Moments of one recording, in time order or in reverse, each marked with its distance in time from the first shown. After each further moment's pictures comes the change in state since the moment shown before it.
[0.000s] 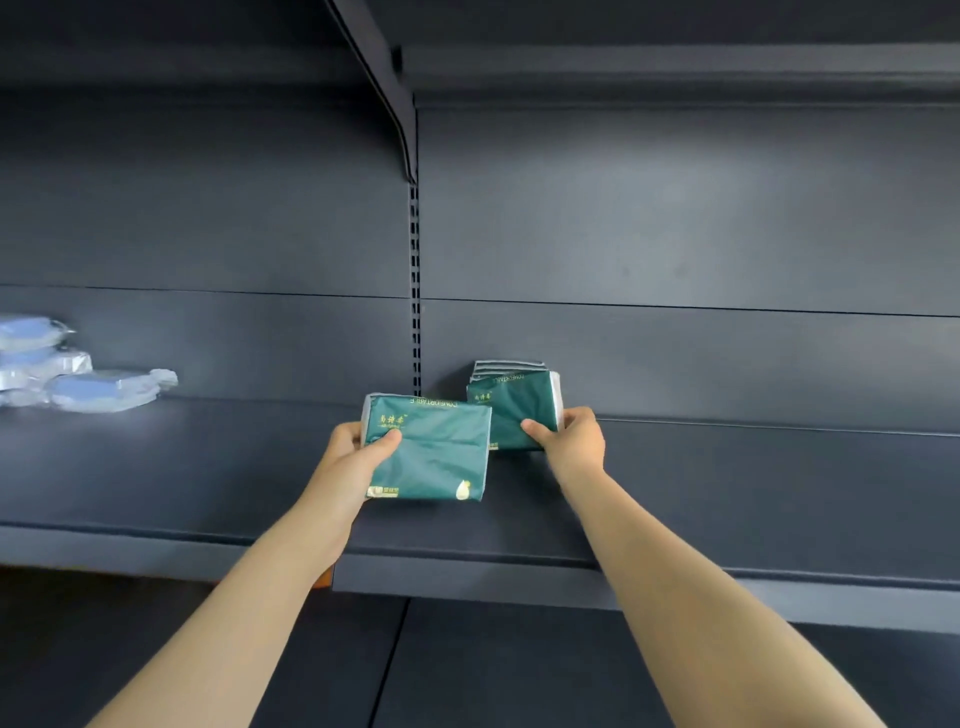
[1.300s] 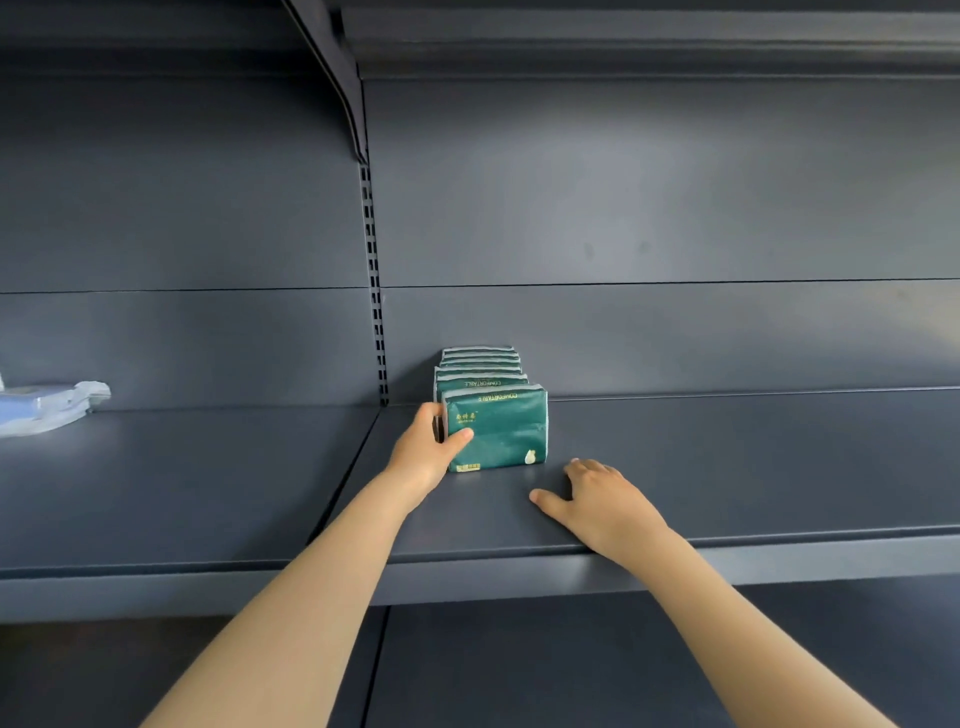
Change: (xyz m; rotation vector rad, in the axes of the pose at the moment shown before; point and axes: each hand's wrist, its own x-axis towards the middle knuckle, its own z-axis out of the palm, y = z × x) left_hand 0.063 -0.038 0.075 0.514 -0.221 0.129; right_hand -0.066 0.026 -0.056 -0.896 -0.271 -0.256
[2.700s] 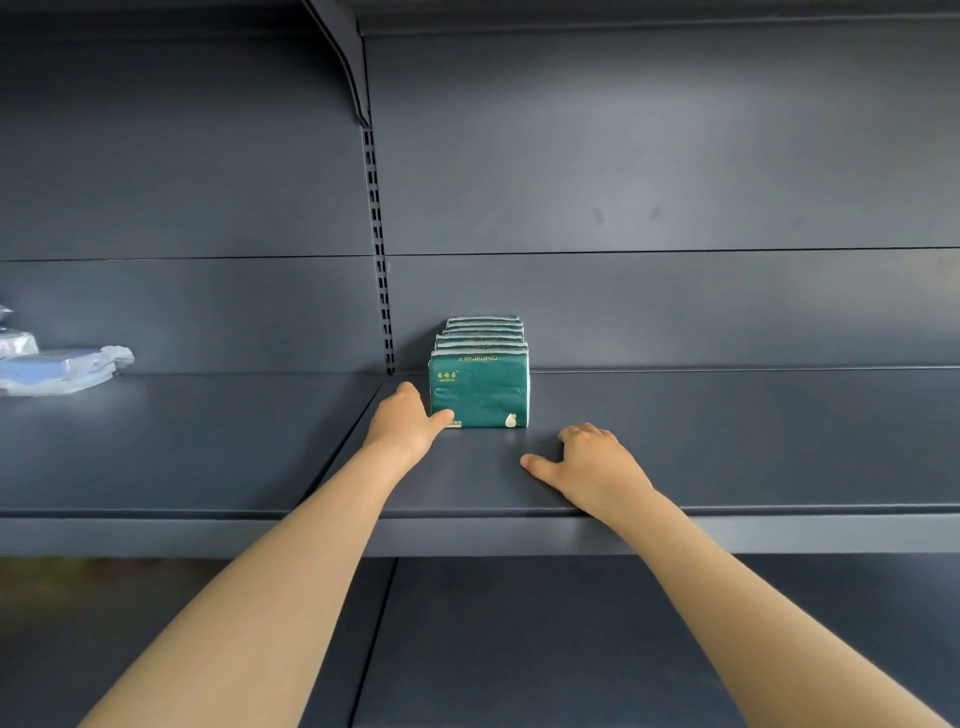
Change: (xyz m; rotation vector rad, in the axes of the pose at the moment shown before) left_hand -0.011 0.003 -0.008 0.517 0.094 -0.095; right_hand 0.004 0.003 -0.002 0.021 -0.012 -0.025
